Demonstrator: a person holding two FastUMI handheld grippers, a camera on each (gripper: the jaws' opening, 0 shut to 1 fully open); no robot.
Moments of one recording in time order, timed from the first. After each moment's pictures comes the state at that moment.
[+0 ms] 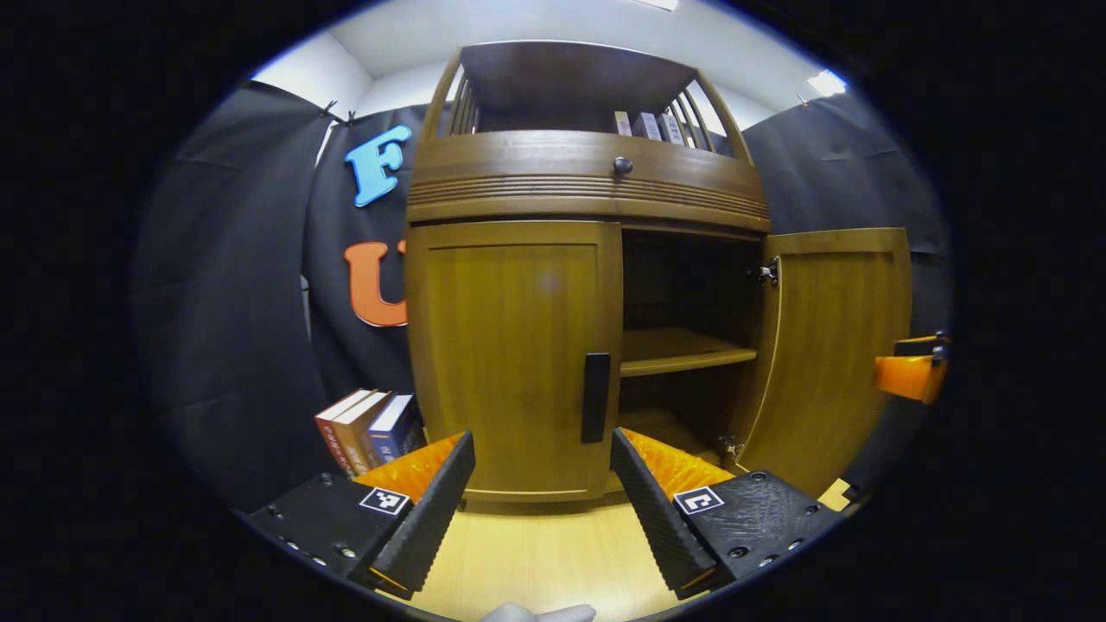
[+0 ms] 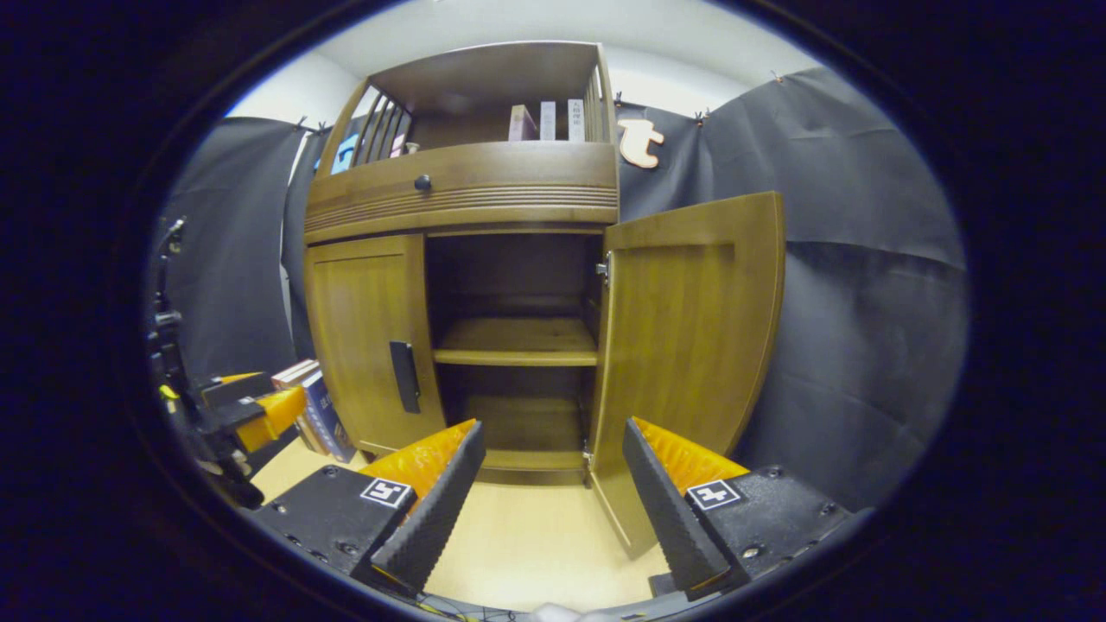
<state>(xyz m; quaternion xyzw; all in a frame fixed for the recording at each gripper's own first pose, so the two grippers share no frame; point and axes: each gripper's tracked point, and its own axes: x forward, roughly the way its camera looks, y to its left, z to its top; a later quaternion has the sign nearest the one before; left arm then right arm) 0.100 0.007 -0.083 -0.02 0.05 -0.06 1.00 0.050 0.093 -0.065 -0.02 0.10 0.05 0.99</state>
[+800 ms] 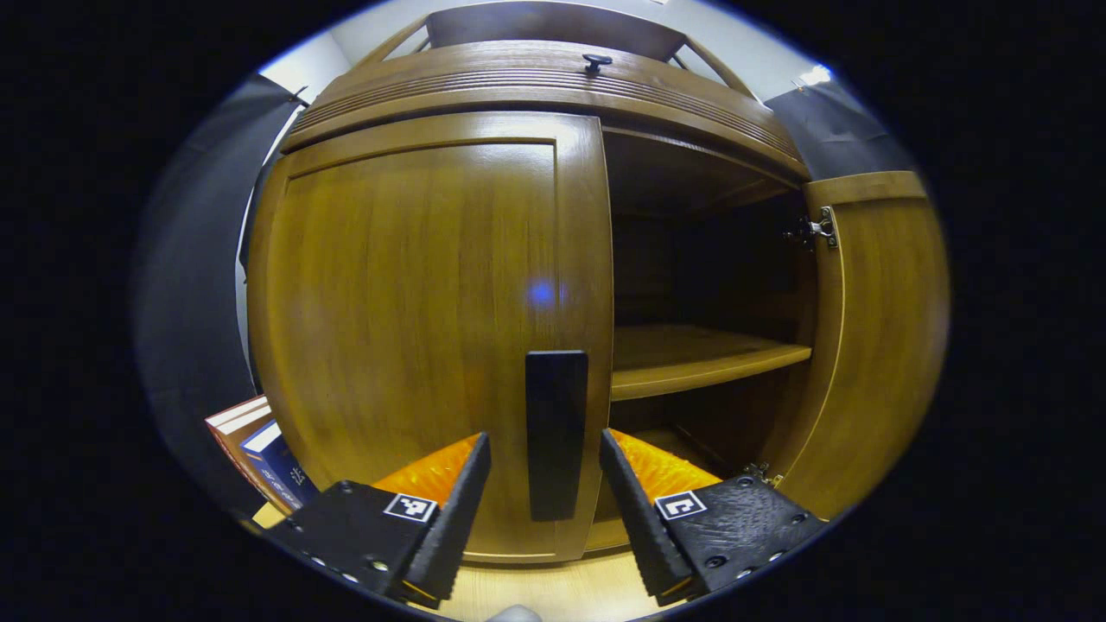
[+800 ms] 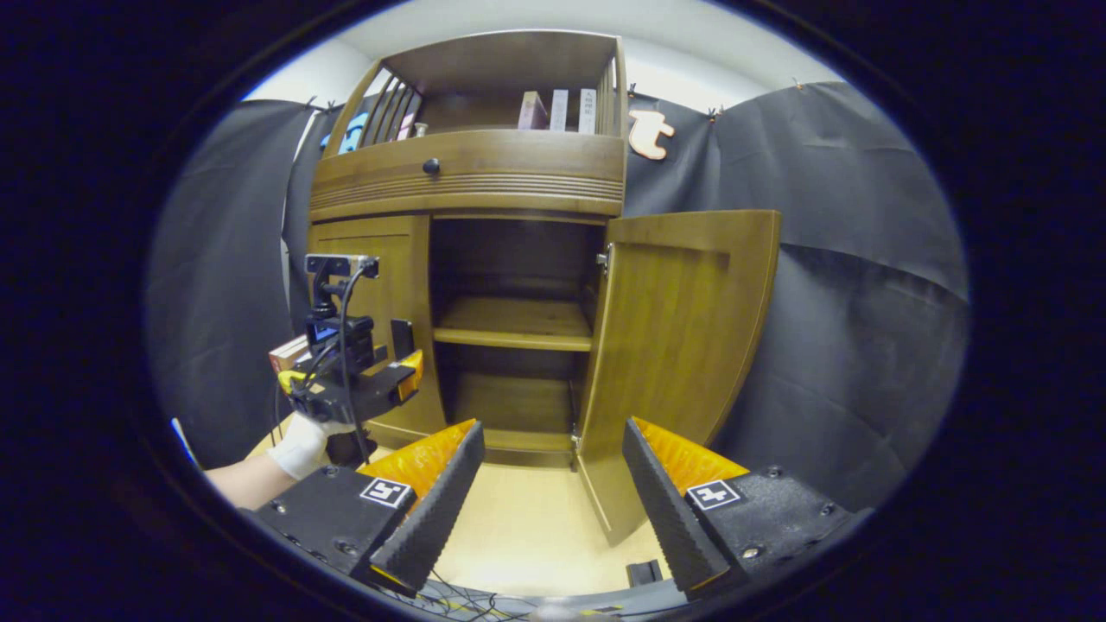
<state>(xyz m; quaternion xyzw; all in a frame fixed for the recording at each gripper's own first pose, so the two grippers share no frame) 0.259 -0.055 -0.126 -0.02 0.02 -0.08 1.00 0.030 0.088 -0.072 -0.05 0.14 0.05 0.99</state>
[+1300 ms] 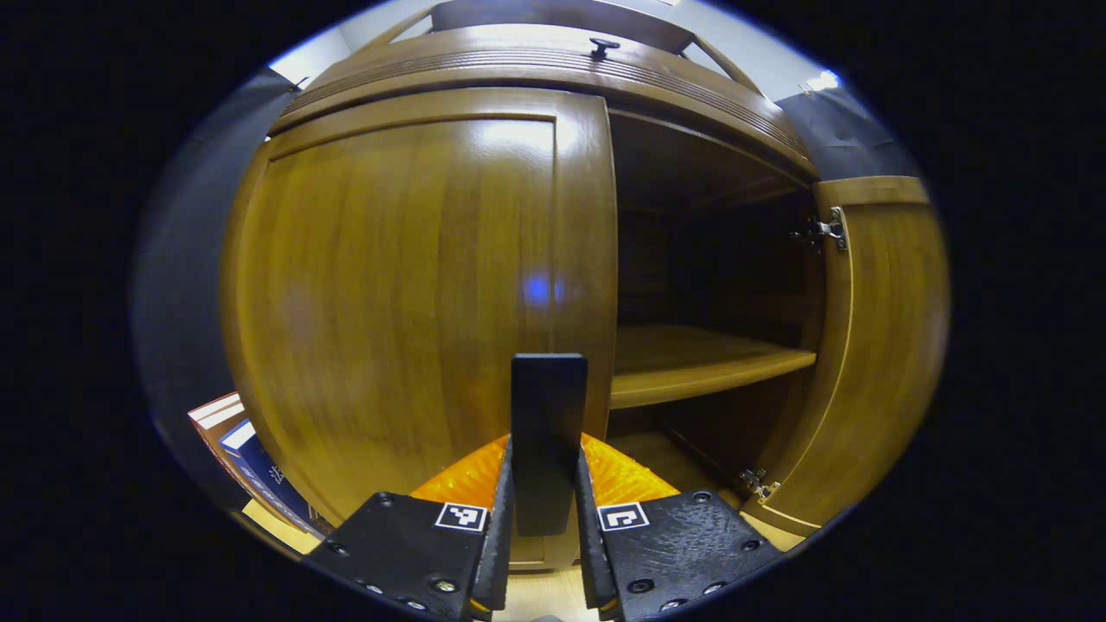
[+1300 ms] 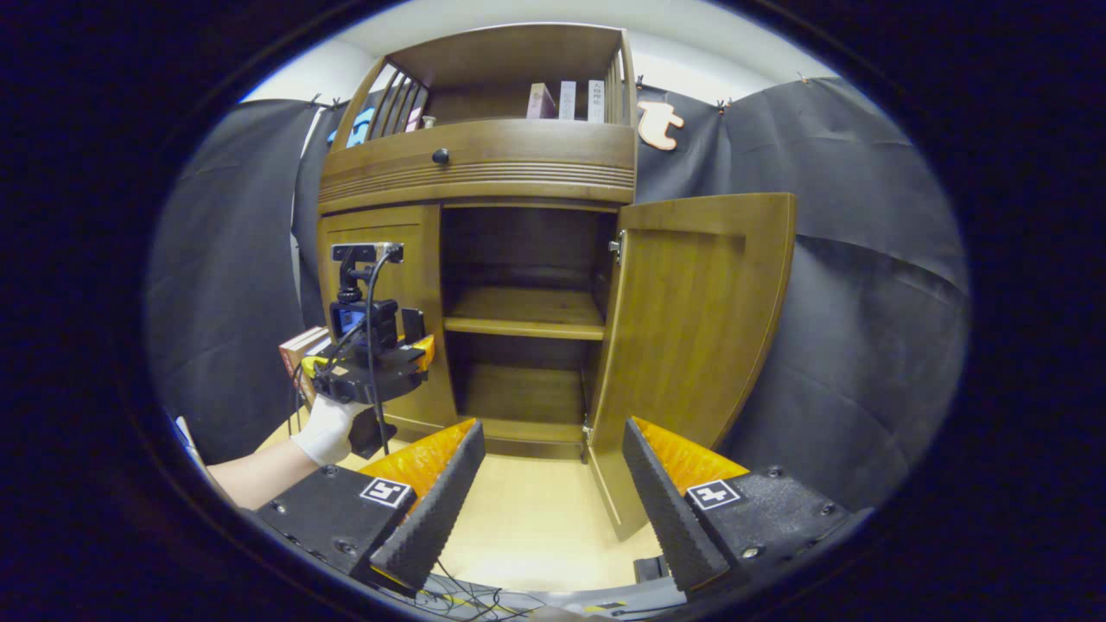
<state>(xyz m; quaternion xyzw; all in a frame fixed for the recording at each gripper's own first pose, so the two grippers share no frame) 0.278 -0.065 -0.131 -0.03 0.03 -0.09 0.99 0.028 0.095 -0.080 -0.05 0.16 0.07 0.98</state>
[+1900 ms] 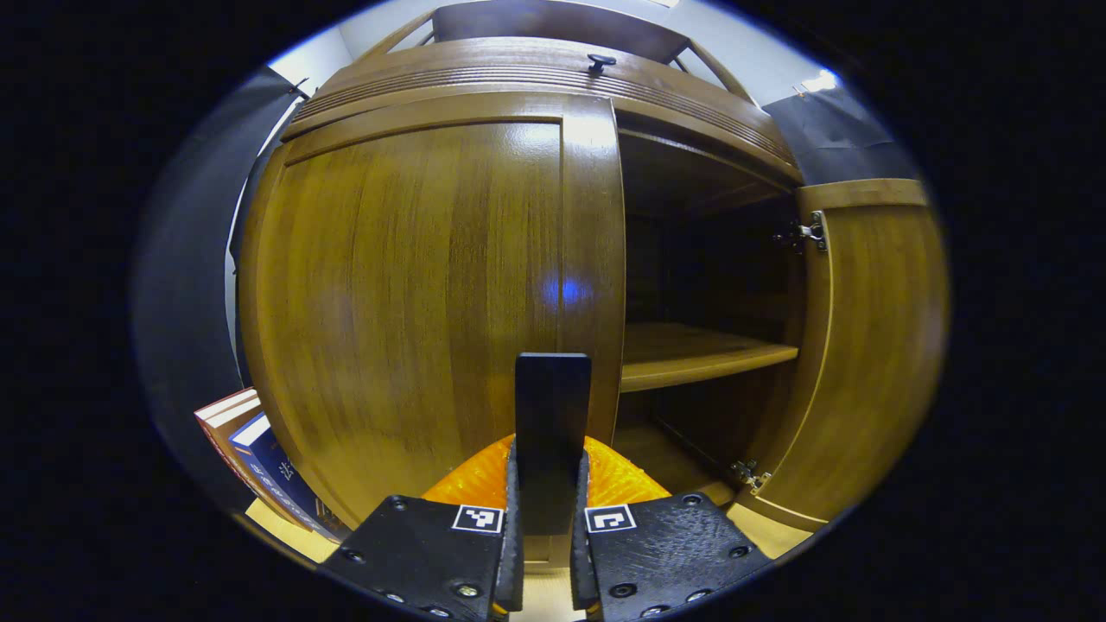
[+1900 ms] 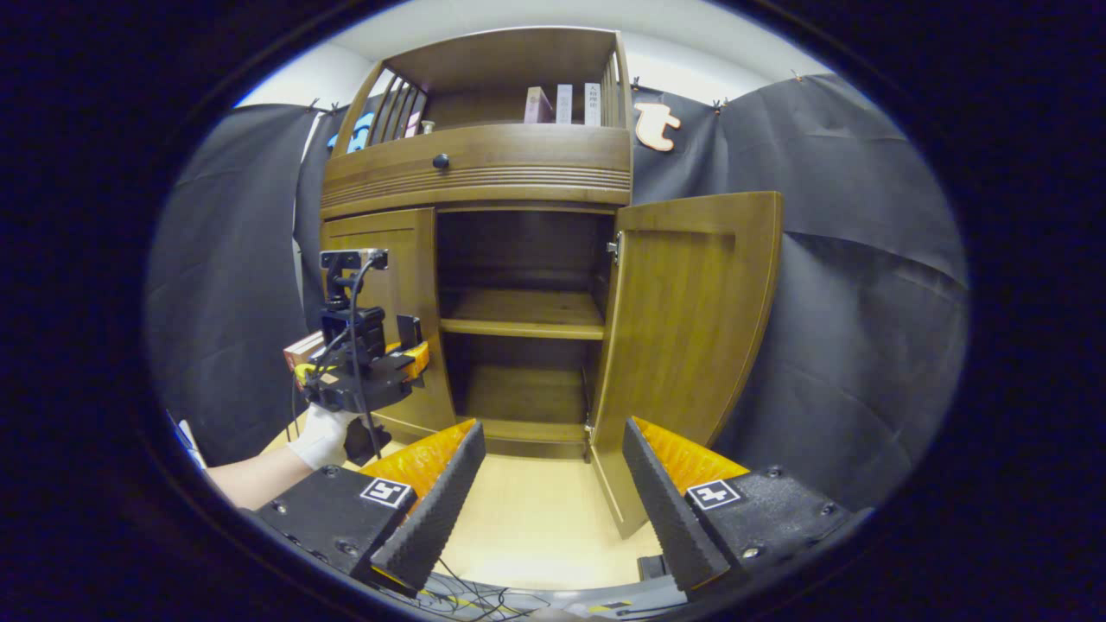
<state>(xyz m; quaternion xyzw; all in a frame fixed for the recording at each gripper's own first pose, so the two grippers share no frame) 0.239 -0.055 -0.131 -0.03 0.03 -0.11 0.99 0.021 0.094 -0.078 -0.05 0.15 0.07 0.99</state>
